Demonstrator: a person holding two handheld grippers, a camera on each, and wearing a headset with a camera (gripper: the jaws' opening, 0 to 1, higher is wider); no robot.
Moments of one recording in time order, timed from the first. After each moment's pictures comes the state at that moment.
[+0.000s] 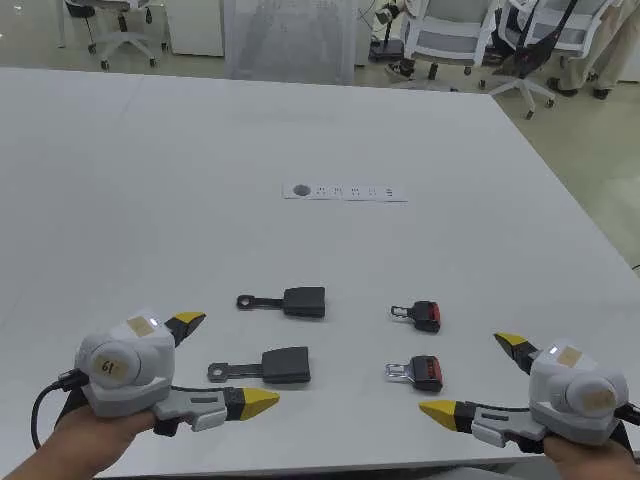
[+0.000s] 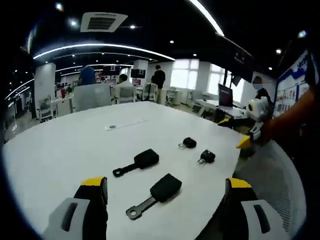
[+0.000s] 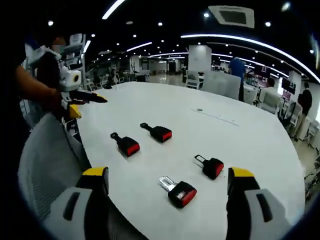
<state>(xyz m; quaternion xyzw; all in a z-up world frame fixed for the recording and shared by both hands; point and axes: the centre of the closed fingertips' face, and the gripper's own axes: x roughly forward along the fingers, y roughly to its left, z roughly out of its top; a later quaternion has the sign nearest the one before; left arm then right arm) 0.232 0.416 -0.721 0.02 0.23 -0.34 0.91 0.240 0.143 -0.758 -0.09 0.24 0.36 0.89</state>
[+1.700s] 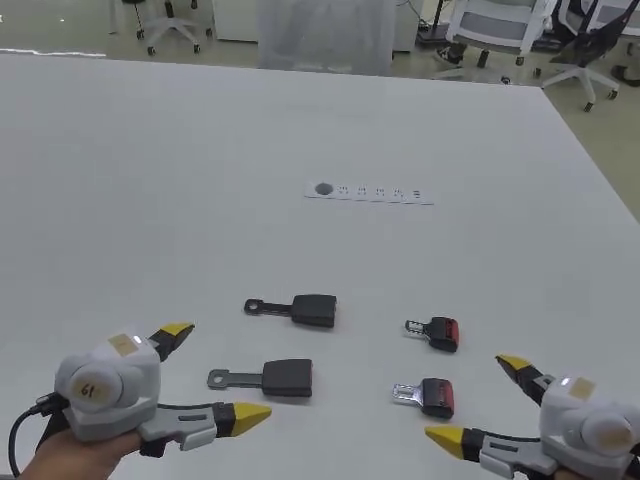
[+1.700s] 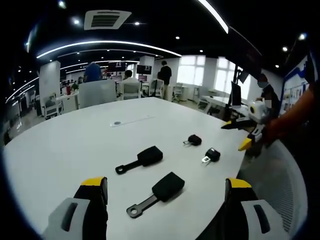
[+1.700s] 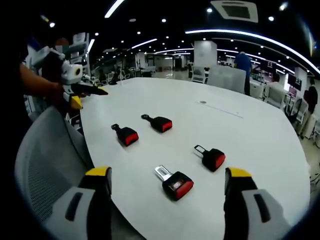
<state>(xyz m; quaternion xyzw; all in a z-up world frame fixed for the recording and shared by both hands) 0.235 0.396 -0.722 0.03 0.24 -0.36 0.90 0.233 0.120 -0.767 -0.09 0.25 0.36 0.89</state>
